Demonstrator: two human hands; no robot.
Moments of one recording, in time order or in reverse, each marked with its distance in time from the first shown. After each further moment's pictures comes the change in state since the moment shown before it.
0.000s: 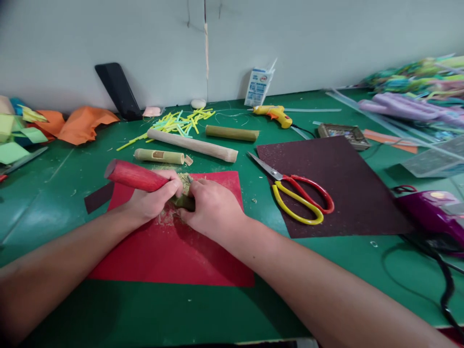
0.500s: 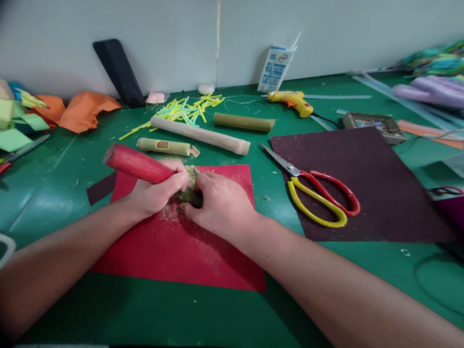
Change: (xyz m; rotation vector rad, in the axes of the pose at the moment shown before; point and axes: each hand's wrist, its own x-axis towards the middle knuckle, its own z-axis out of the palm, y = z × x) left_hand 0.002 -0.001 -0.002 -0.070 -0.049 -0.032; right_hand 0.002 0.007 0.008 0.019 0.052 -0.063
